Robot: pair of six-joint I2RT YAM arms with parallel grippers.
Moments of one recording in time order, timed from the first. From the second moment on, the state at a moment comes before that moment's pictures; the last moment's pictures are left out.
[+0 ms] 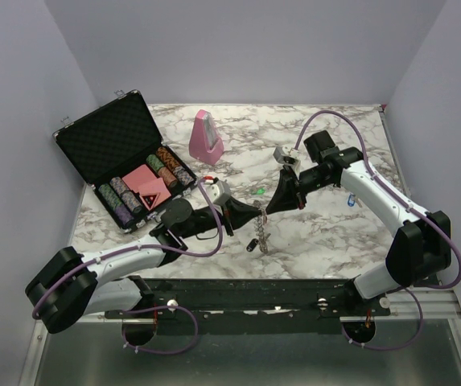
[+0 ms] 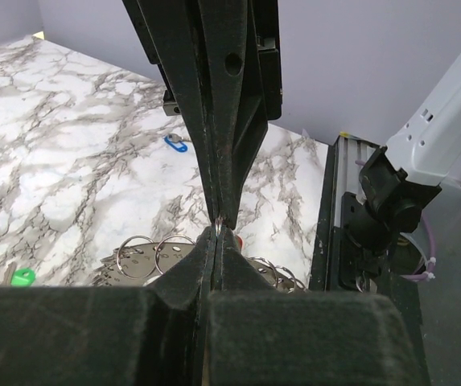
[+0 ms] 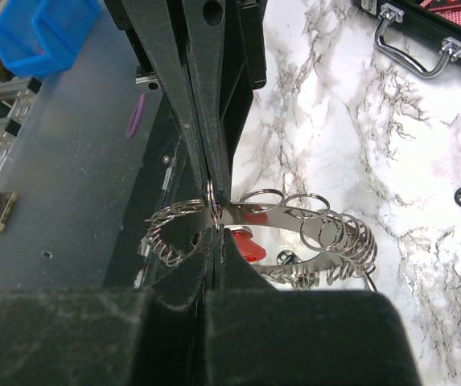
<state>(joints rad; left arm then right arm) -0.83 1.16 0.45 0.85 0.42 -0.30 0.38 1.51 1.24 -0.97 -1.33 -0.87</state>
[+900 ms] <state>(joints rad) -0.83 1.24 0.43 1.09 0.40 -0.38 0.38 1.51 1.20 -0.91 -1.39 -0.82</state>
